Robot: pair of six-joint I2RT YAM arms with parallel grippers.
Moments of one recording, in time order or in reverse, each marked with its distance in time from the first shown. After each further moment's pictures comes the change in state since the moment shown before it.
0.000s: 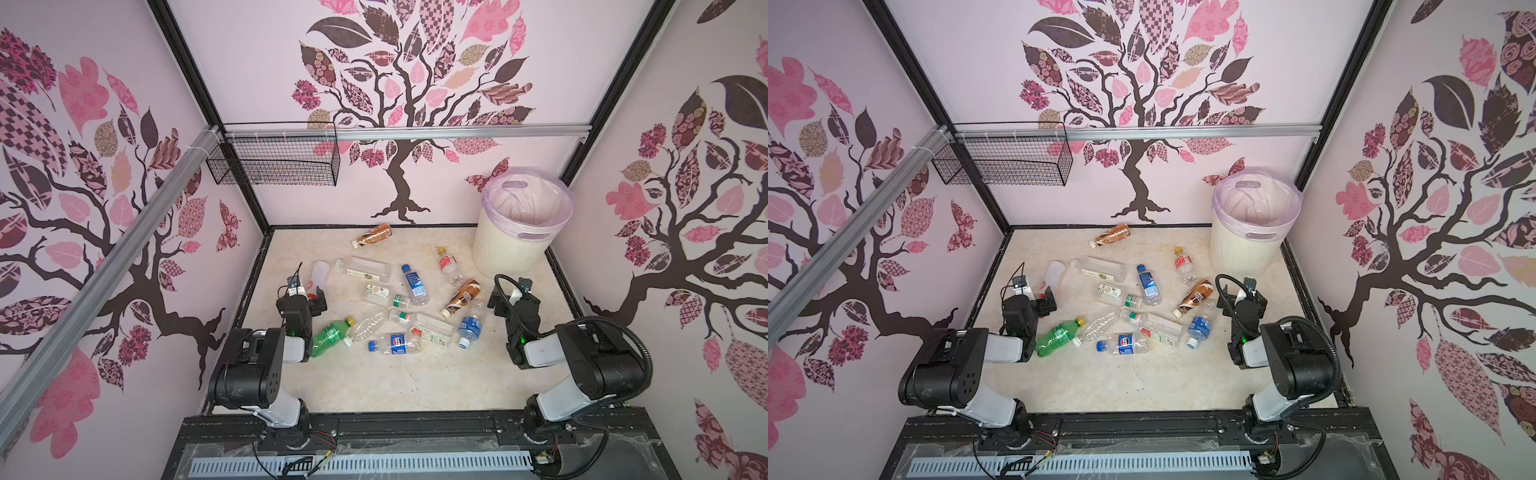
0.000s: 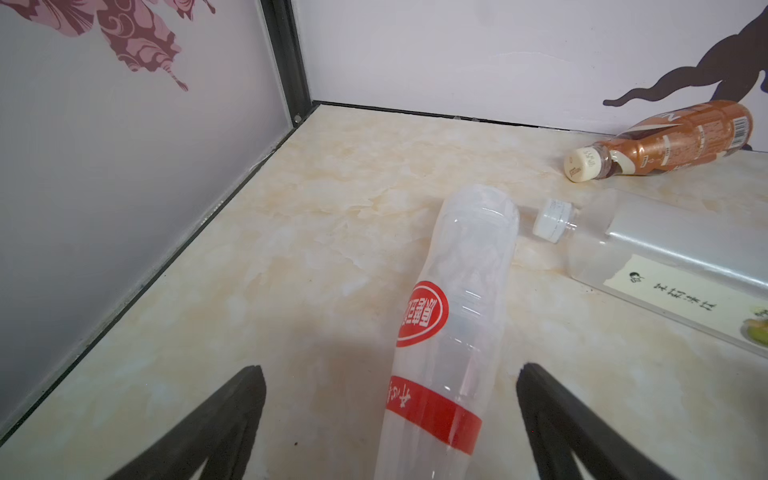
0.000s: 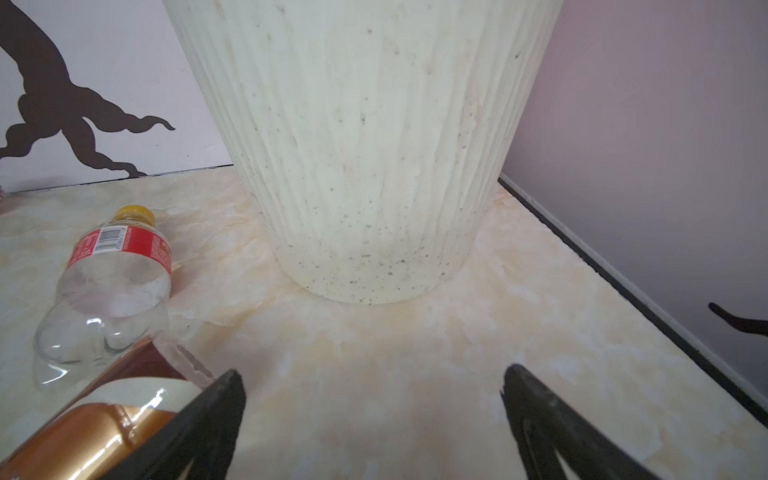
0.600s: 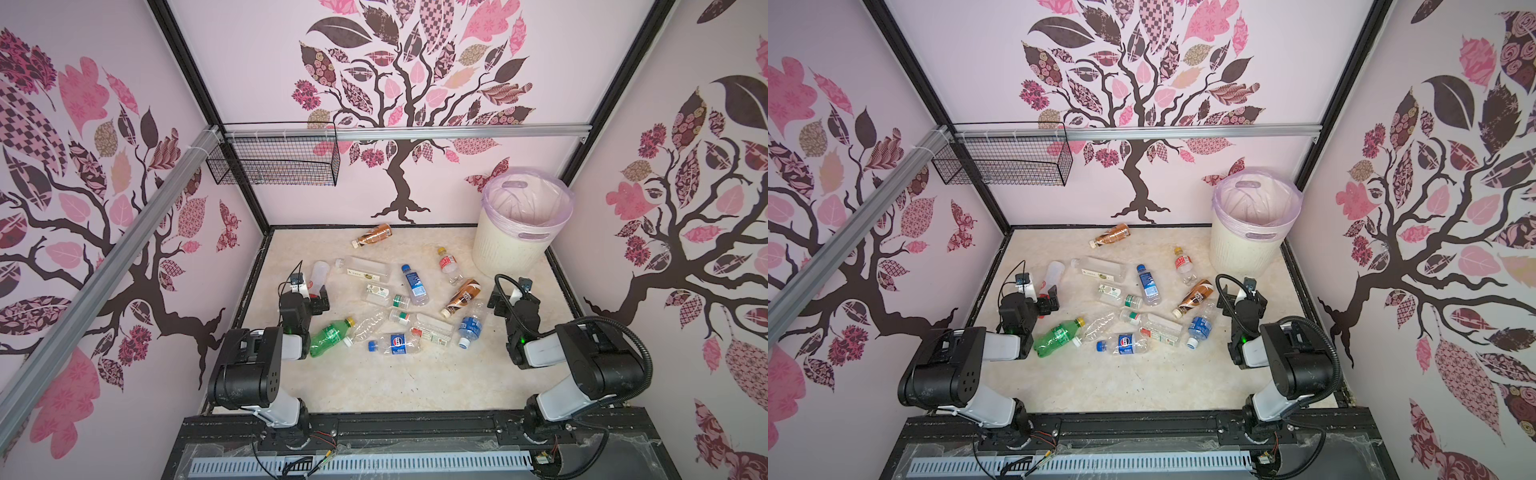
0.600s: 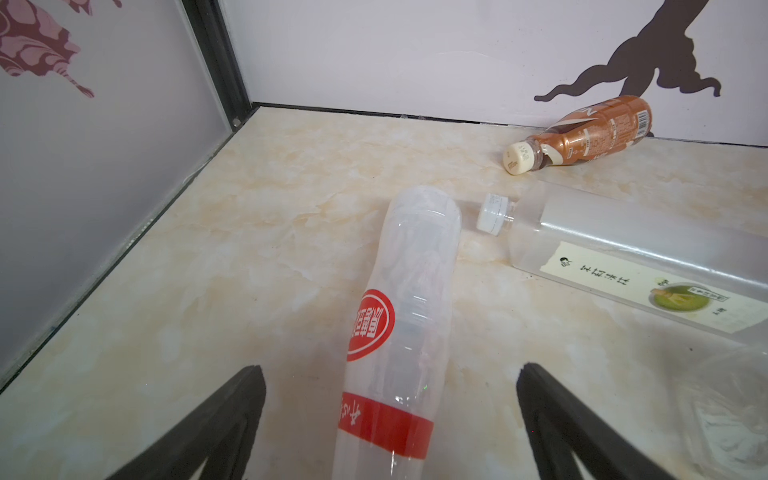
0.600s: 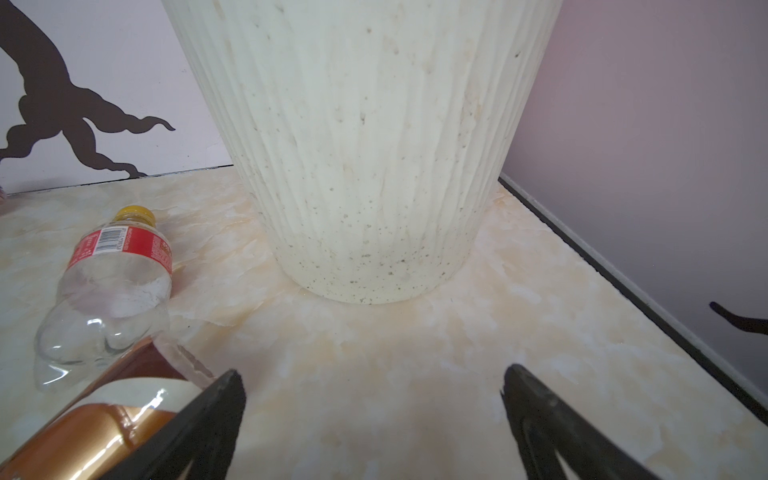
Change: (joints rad) left arm 0.040 0.000 0.024 -0.024 0.198 0.027; right arm 0.000 0.000 0.000 -0.001 0.000 0.003
